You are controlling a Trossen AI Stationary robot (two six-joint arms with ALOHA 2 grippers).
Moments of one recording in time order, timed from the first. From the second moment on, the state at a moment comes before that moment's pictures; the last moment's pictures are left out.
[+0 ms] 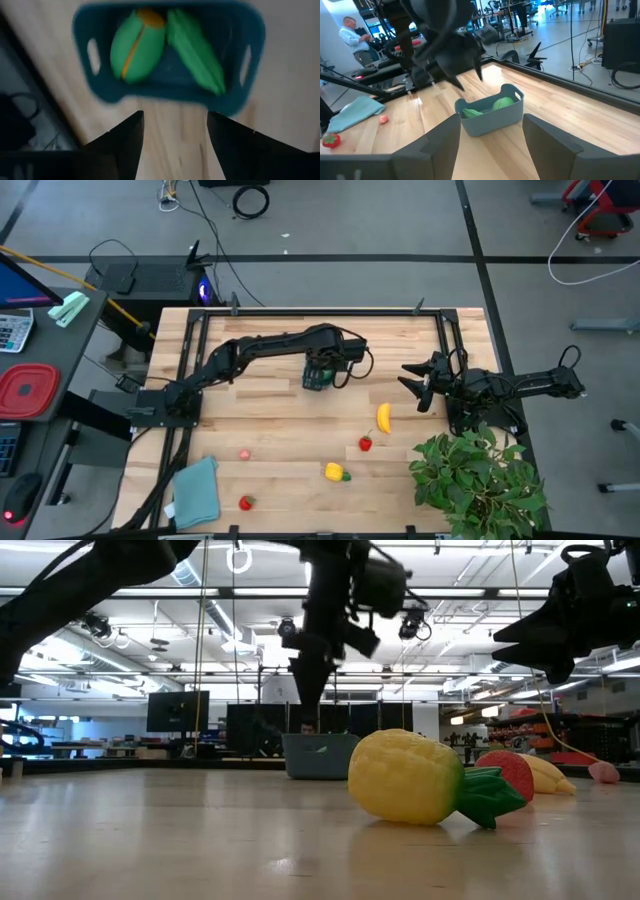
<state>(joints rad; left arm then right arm) 0.15 2.39 2.36 -1.57 -0.32 0.33 0.12 0.16 0.10 -0.06 0.50 0.32</state>
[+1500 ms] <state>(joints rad) 0.27 1.57 2.32 -1.57 -0.57 0.19 0.12 1.05 0.86 -1.24 0.26 0.77</state>
